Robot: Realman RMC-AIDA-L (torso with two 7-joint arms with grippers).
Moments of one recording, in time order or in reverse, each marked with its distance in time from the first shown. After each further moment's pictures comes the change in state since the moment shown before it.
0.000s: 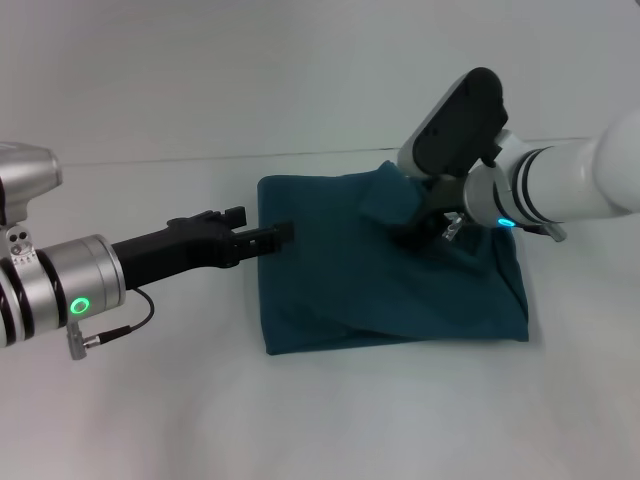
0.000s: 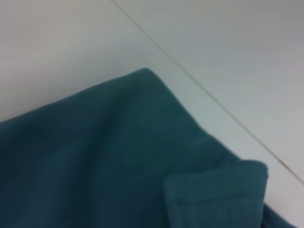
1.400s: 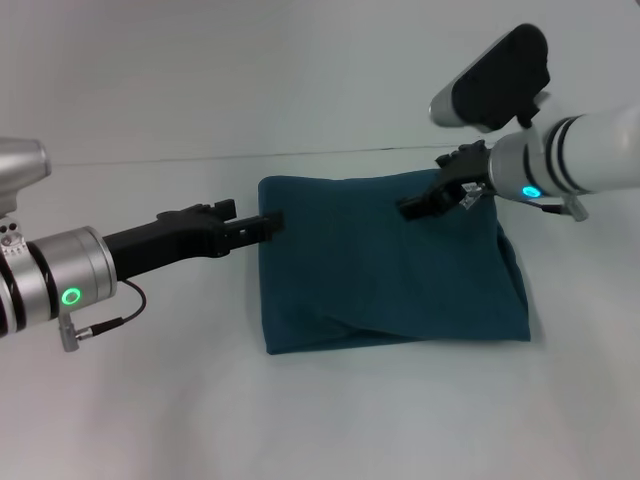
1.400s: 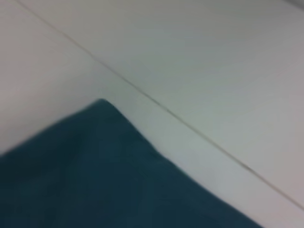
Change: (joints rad) left arm -0.005 0.010 -0.014 0.002 0.002 -0.011 -0.029; right arm -0.030 -0.005 0.156 -0.133 0.004 -0.154 0.022
